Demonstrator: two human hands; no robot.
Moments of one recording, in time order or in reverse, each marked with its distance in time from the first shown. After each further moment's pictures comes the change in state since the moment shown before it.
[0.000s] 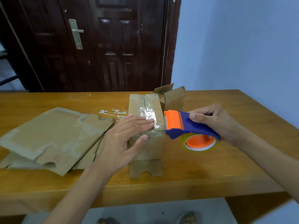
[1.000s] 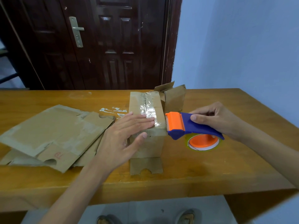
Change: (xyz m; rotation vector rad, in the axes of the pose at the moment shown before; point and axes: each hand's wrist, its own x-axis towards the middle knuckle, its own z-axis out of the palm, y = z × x) left_hand -0.001 0.000 -0.004 0.017 -0.017 0.023; right_hand -0.002 -0.005 -0.009 -0.140 -0.061 0.017
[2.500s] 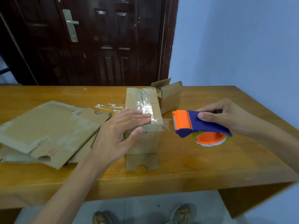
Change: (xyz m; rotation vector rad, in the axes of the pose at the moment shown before) left_hand 0.001 0.000 0.000 -0.065 0.010 -0.015; right_hand -0.019 -0.007 -0.024 -0.096 -0.046 0.027
